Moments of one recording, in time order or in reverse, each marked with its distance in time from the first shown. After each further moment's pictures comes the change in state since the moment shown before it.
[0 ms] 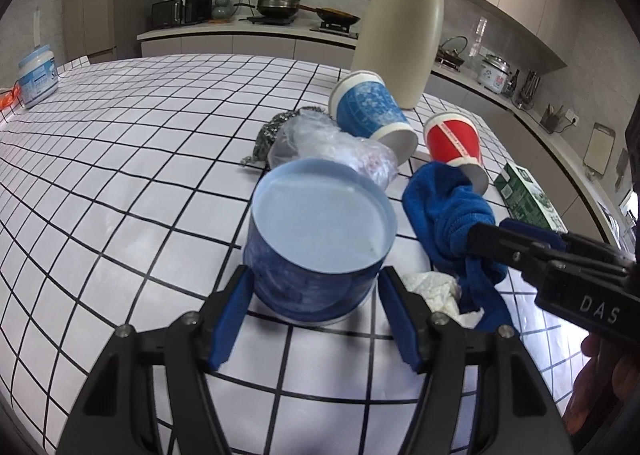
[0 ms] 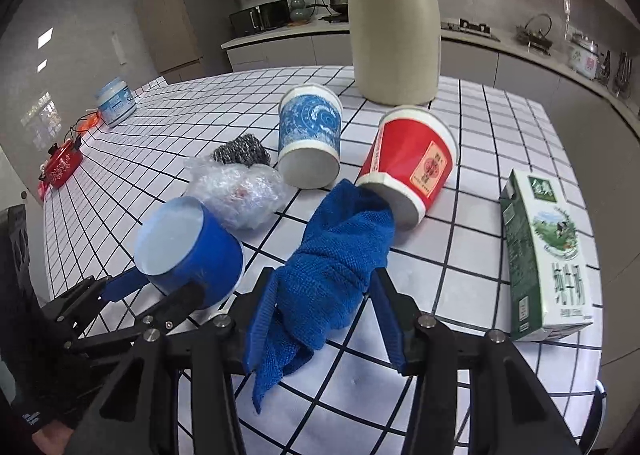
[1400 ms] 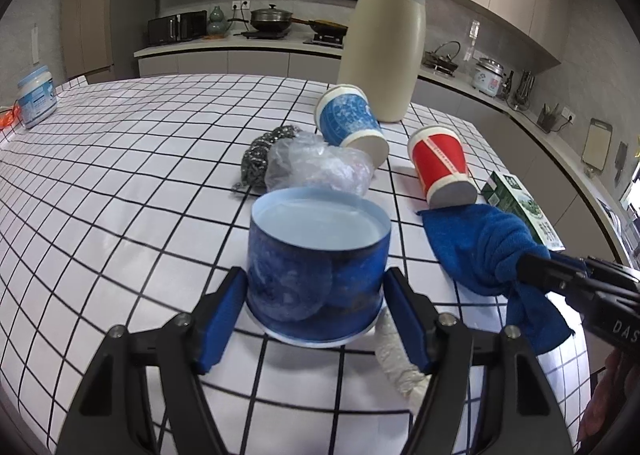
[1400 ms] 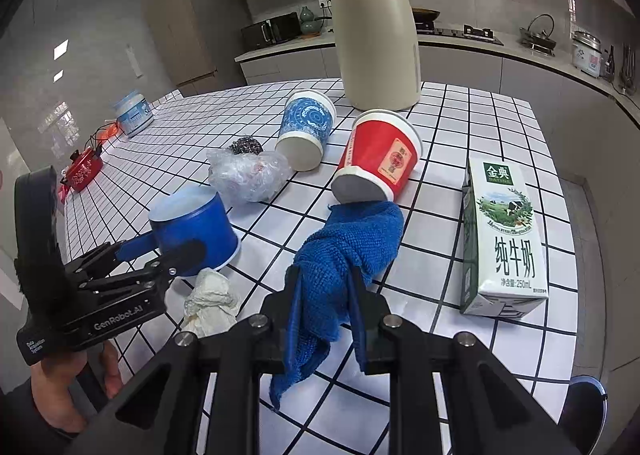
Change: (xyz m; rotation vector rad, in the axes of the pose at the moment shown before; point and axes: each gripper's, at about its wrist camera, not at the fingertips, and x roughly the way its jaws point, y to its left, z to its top) left arm -0.015 -0.019 0.005 0.032 -0.051 0.014; right arm -0.046 -0.041 -0.023 -0.007 -0.055 0.062
